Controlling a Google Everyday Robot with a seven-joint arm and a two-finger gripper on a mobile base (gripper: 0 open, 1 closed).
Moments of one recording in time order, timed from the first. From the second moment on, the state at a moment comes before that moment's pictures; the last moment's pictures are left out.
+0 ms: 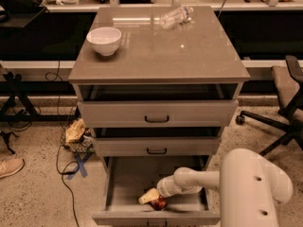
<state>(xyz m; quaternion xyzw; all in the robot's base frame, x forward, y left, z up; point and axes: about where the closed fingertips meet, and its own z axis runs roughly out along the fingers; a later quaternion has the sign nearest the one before) 0.543 -0.011 0.190 -0.30 0.90 0.28 0.17</state>
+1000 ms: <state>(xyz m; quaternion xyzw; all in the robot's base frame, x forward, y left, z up) 0.544 -0.002 0.129 -0.29 0.92 0.22 0.17</state>
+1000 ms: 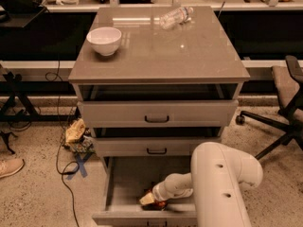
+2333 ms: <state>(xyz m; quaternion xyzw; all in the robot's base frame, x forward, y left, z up) 0.554 -0.012 0.239 -0.36 0.84 0.31 0.27</state>
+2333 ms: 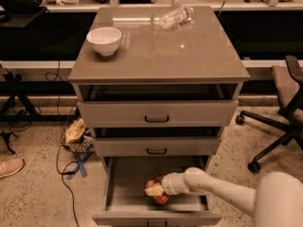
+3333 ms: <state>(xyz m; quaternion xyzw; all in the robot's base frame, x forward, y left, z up) 0.567 -0.105 0.311 -0.36 0.79 0.35 0.35</state>
